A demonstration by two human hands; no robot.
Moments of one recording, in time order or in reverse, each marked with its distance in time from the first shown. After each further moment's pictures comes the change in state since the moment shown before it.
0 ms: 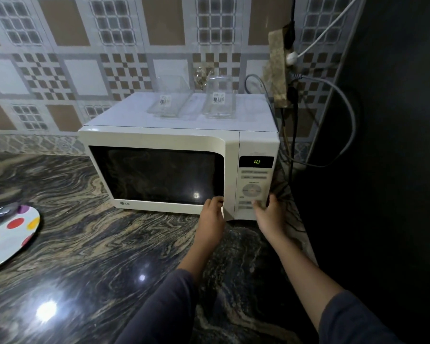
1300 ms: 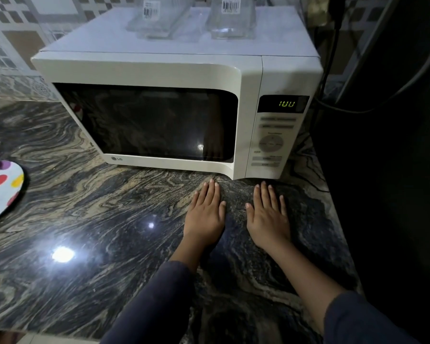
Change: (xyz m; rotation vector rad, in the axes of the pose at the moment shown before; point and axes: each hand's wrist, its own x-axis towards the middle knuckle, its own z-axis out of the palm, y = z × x) left_hand -0.053 -0.069 0.010 0.610 -0.337 -0.001; right_hand -0.055 0.086 0.044 -0.953 -0.238 -0.288
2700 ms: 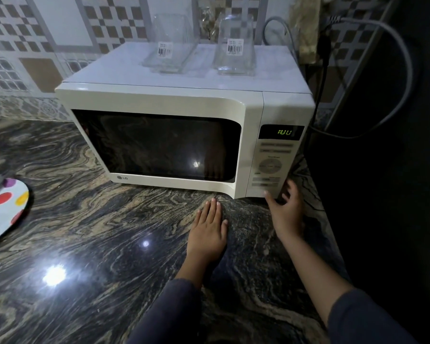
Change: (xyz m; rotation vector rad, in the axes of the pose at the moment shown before) left_hand 0.000 -0.003 0.000 -0.040 0.021 0.010; right_hand 0.038 0.008 -0.049 1.054 0.417 0.320
